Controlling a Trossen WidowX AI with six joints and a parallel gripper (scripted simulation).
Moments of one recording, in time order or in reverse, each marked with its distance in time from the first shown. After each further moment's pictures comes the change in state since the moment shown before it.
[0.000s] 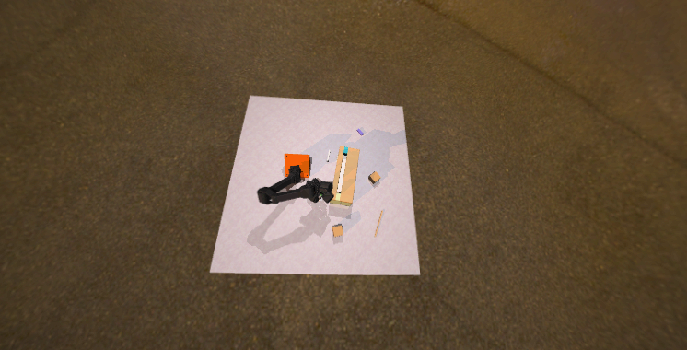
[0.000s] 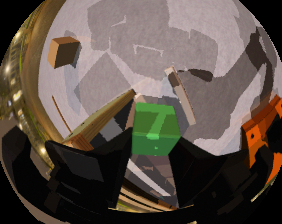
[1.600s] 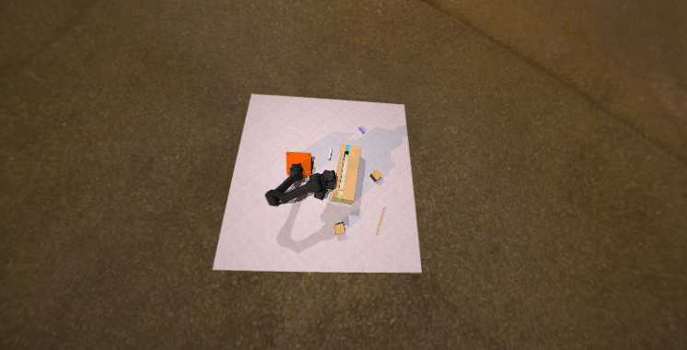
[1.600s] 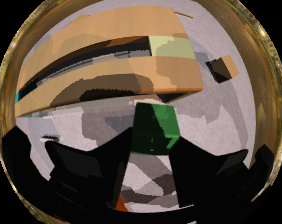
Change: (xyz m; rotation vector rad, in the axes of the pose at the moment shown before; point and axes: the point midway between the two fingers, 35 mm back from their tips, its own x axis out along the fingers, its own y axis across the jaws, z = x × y) arm -0.026 0.001 -0.019 -2.029 -0.042 -0.058
